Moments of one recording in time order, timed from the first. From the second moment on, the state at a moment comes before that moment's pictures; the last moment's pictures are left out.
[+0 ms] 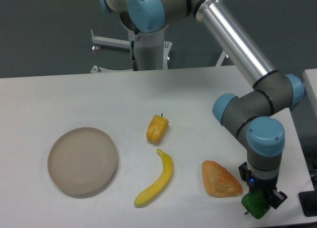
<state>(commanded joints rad) 2.34 -2.55 -0.66 -1.18 1.64 1.44</state>
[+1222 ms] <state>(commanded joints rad) 2.13 -2.26 -0.94 -1.32 1.64 1.14</state>
